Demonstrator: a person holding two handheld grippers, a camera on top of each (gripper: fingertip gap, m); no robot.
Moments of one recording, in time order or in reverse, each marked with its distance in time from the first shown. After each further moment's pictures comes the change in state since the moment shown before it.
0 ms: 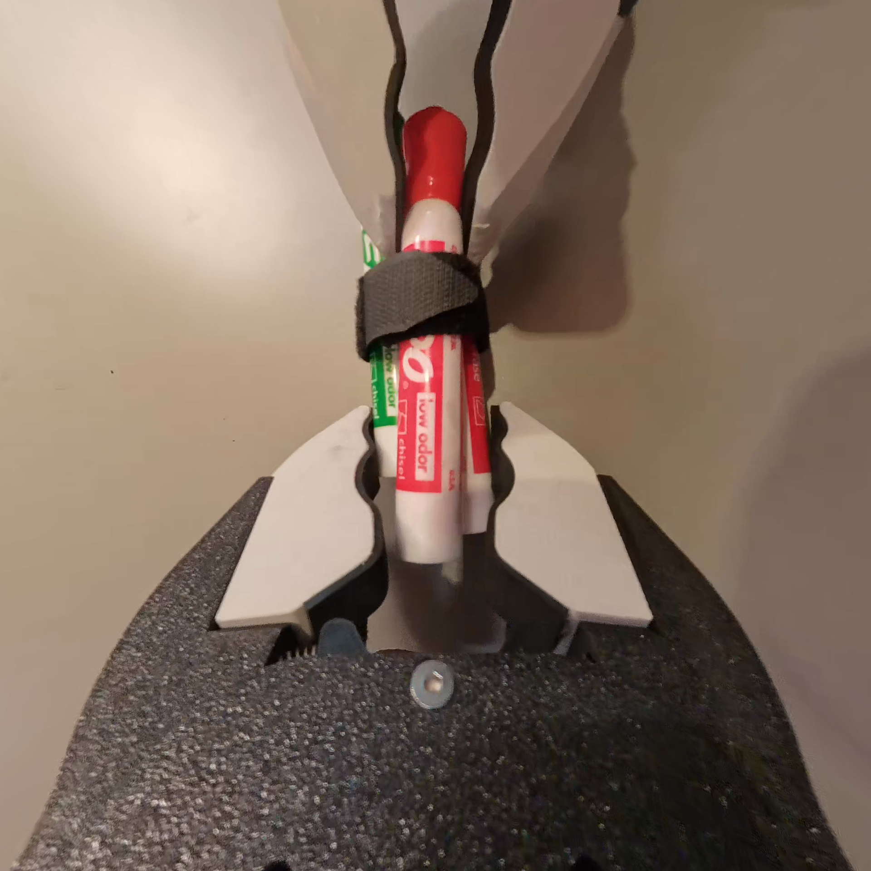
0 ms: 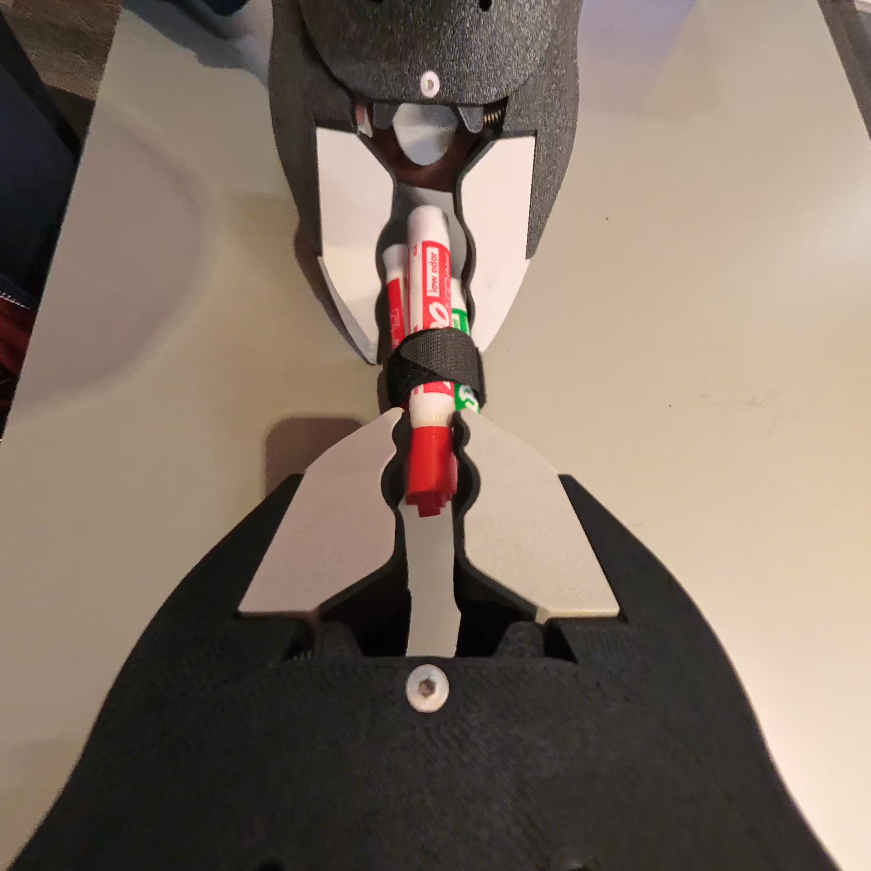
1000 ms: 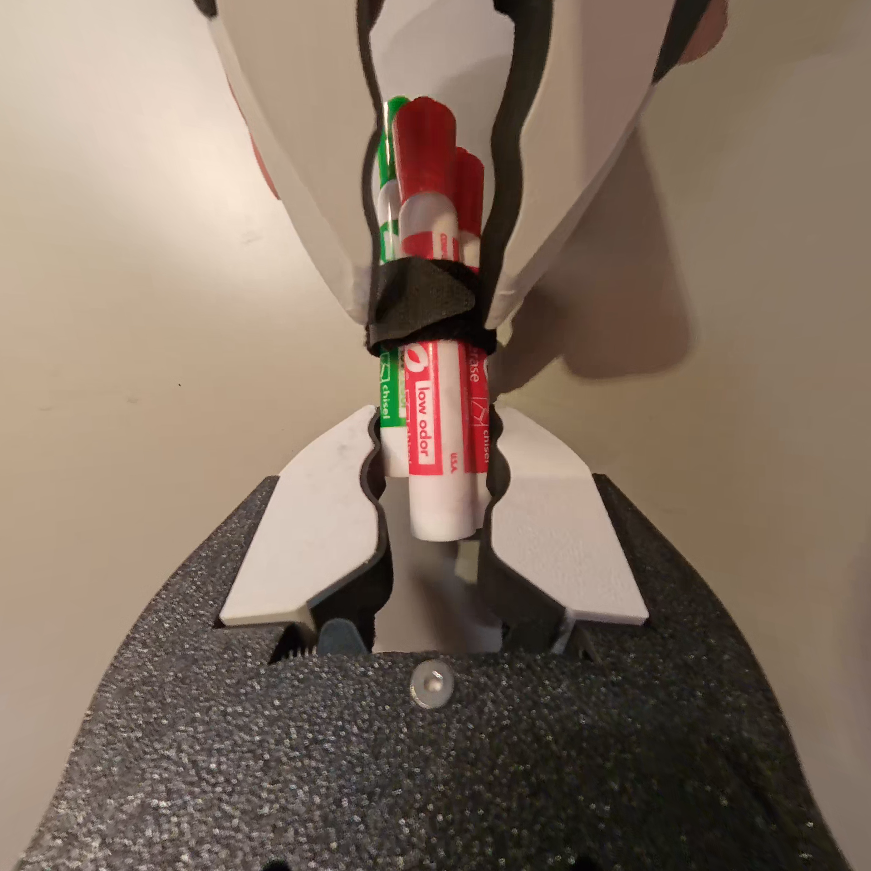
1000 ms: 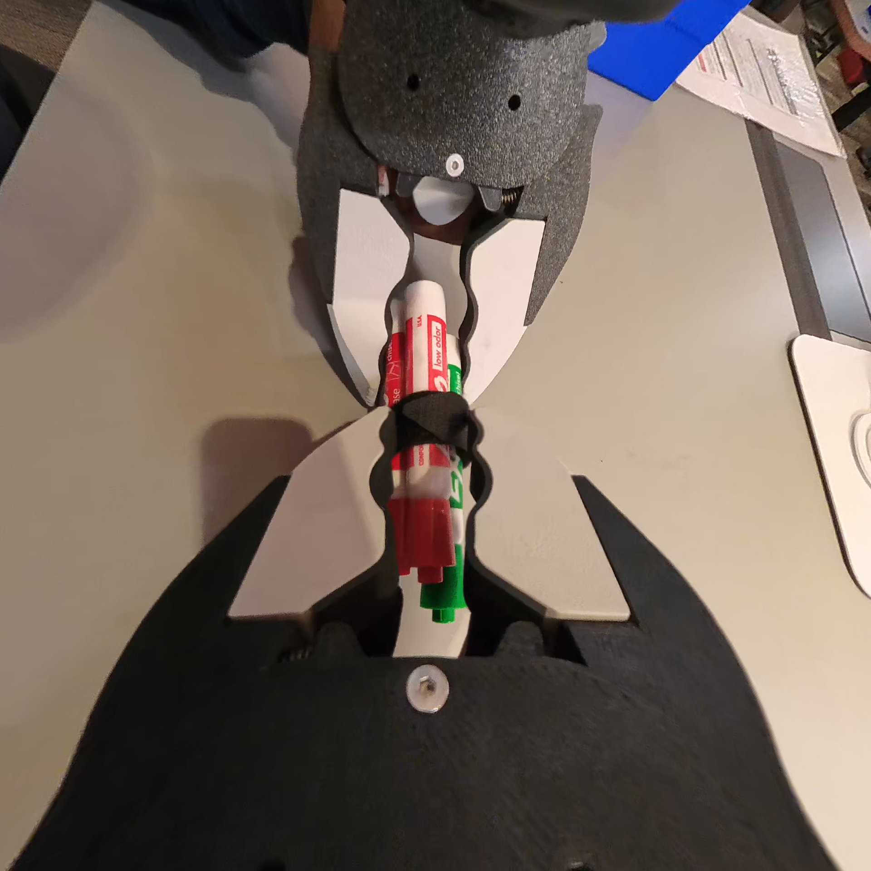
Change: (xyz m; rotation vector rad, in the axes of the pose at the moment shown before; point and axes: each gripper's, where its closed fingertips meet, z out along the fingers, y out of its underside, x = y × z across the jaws) left arm -0.021 -0.008 -0.001 -0.003 -0.048 0.028; right arm 0.019 -0.019 0.005 0.043 0.049 -0.156
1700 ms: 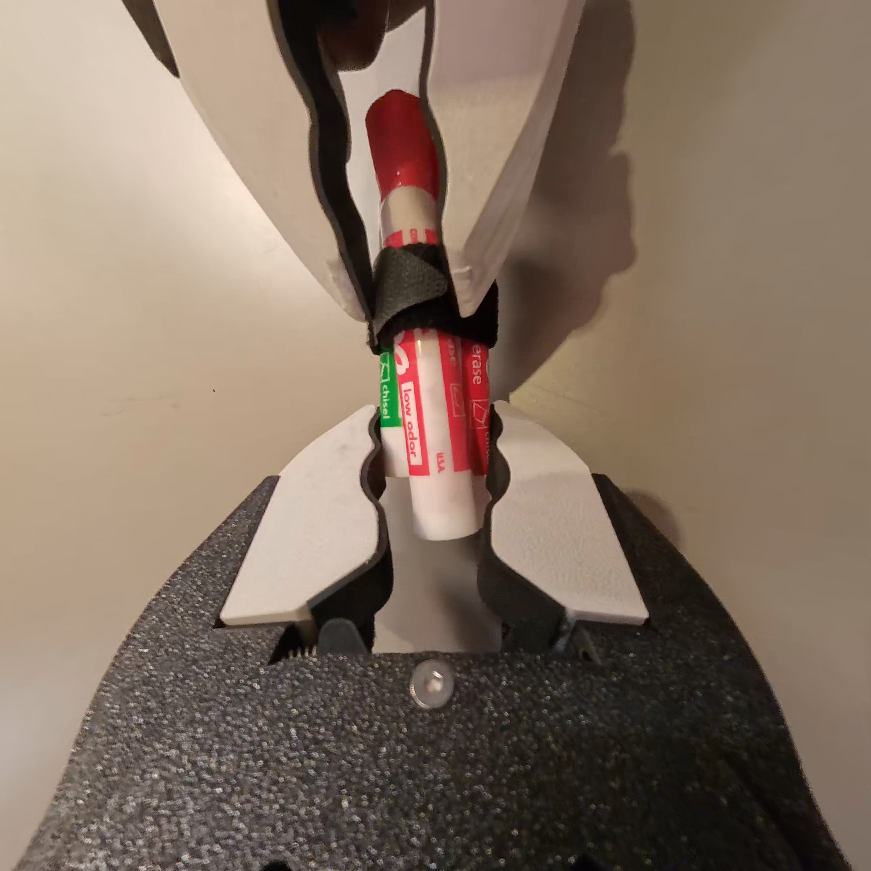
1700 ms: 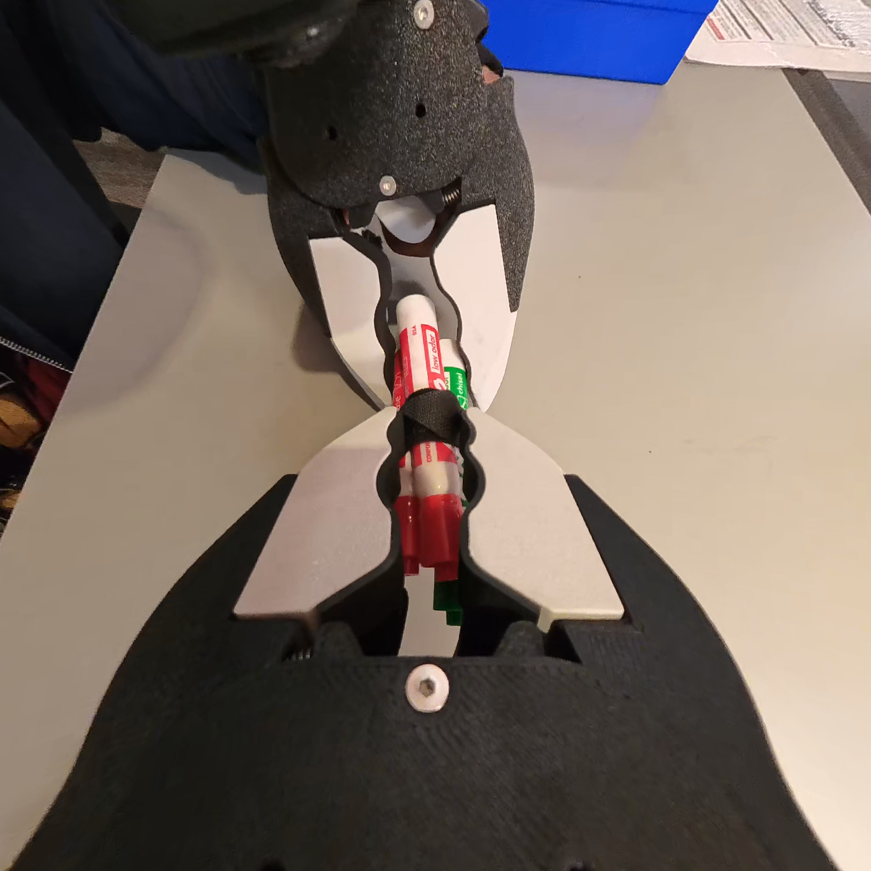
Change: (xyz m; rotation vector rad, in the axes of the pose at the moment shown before) left arm -0.005 -0.001 0.000 -0.020 -0.087 0.083; right arm 0.001 -0.002 -0.004 0.096 -0.108 0.222
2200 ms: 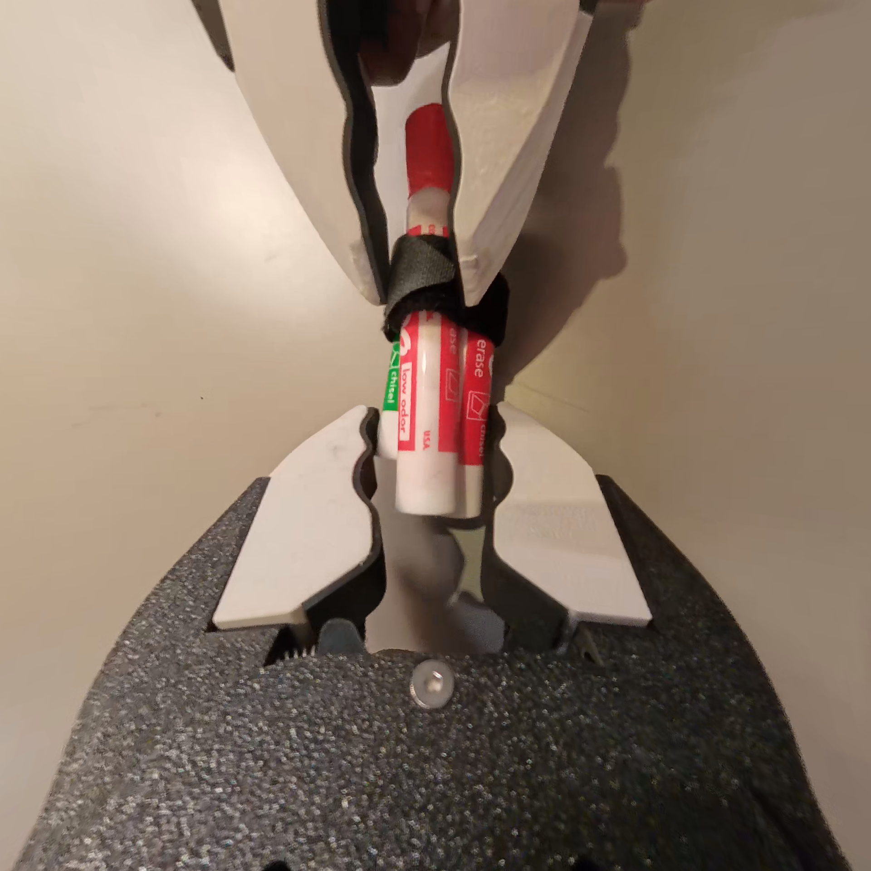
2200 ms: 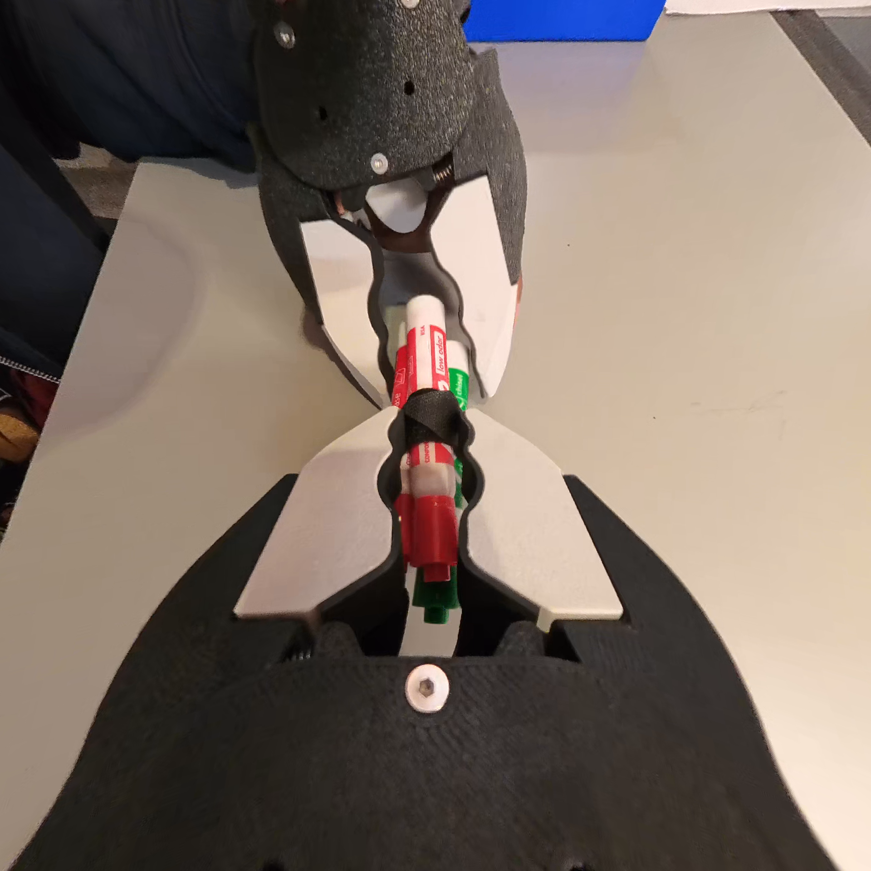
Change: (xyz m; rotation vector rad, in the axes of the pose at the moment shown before) left arm -0.003 0.000 0.006 0.082 0.040 -0.045; right arm 0.005 0.011 0.000 -0.007 0.018 0.078
